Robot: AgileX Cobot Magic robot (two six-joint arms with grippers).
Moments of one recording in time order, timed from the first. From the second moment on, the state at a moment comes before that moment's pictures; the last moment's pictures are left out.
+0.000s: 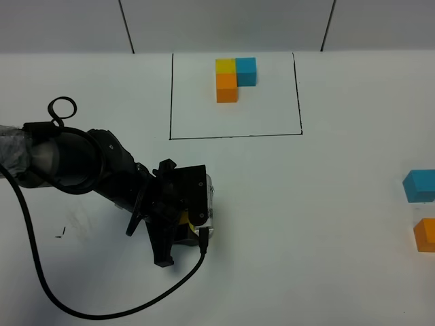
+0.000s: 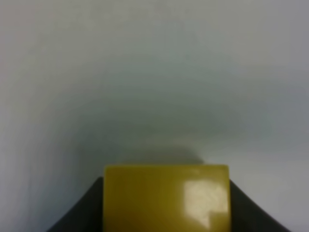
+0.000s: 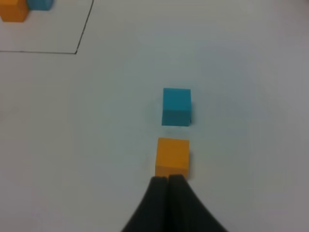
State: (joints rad) left arm -0.49 1.96 -0.91 -0.83 0.43 1.75; right arm 0.01 -0.01 -0.50 0.00 1.07 -0.02
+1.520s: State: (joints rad) left arm -0.50 1.94 -0.91 -0.81 0.38 1.67; right arm 0.01 -0.01 -0.50 0.00 1.07 -0.02
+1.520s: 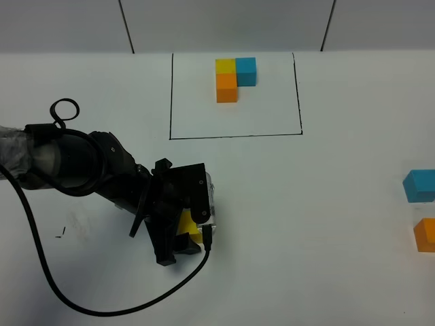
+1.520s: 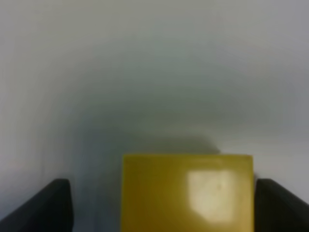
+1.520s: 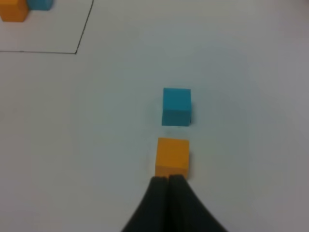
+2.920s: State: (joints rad) left arm -0.55 1.63 -0.91 -0.69 0.48 1.54; right arm 0.01 -0.01 -0.50 0.00 1.07 -0.02
